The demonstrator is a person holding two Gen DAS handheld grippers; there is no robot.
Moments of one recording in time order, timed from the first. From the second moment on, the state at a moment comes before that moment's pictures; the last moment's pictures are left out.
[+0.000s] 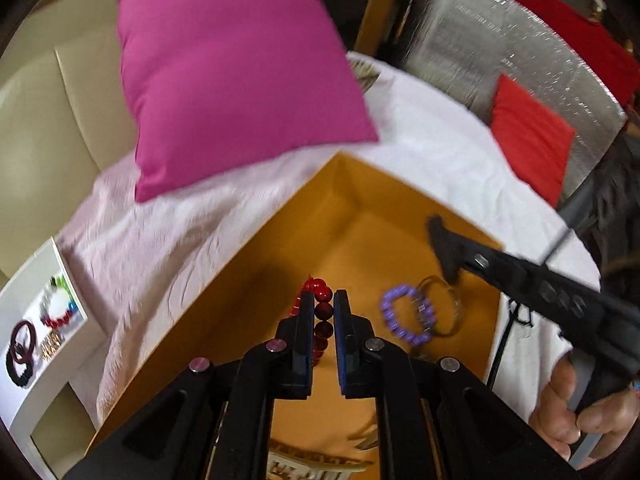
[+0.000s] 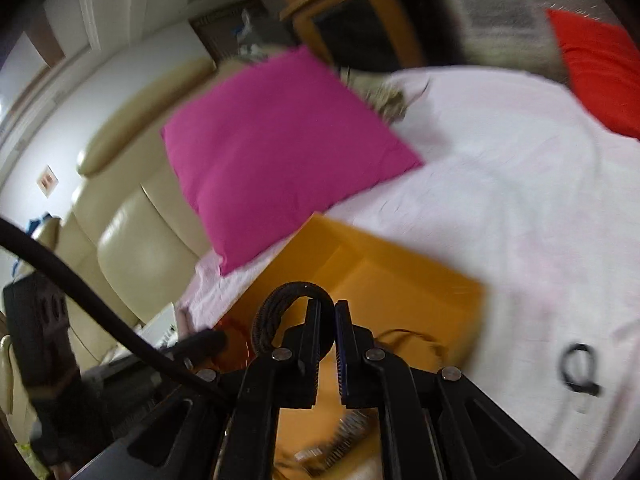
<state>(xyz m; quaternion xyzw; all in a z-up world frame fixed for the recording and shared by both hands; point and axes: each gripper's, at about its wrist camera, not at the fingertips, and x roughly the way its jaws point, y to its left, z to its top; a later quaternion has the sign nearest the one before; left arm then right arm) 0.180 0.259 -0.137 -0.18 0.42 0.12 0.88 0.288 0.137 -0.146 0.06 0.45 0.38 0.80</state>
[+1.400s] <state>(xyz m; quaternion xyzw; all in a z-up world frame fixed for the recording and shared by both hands) 0.212 0.043 -0.118 0.02 0.34 0.09 0.94 0.228 -0.224 -0.149 0.24 0.40 0.17 0.87</state>
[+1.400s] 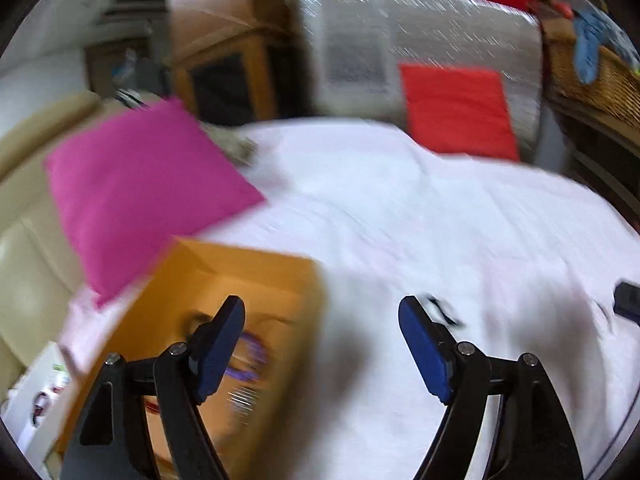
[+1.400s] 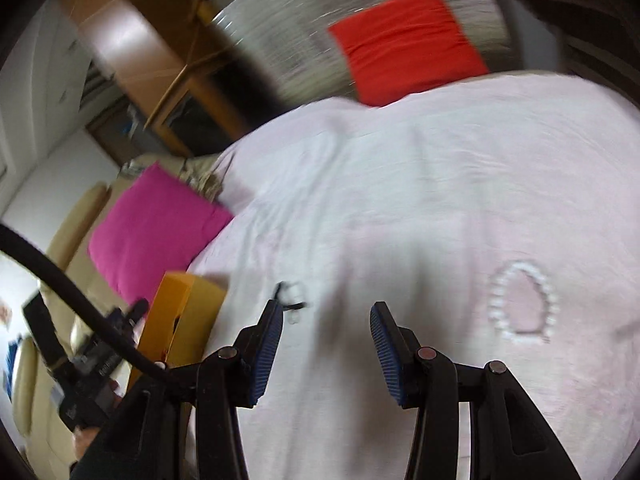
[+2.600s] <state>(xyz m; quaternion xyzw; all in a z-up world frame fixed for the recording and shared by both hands) 0.302 0.051 -0.168 -0.15 0.42 -0.05 0.89 0.264 -0.310 -0.213 0.23 0.49 0.00 0.84</state>
